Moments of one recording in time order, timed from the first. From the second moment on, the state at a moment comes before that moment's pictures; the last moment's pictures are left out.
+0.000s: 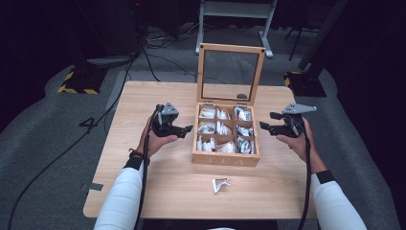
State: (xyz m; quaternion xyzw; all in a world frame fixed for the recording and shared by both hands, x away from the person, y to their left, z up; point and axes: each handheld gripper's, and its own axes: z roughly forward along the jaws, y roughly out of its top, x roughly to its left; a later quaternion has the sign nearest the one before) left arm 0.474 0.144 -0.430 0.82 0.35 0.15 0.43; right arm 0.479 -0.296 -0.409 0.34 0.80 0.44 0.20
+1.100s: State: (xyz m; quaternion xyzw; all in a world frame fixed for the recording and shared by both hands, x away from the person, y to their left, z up) left arm 0.560 0.090 -0.408 0.81 0.39 0.18 0.41; right arm 0.538 -0.266 -0.396 0.38 0.78 0.45 0.20
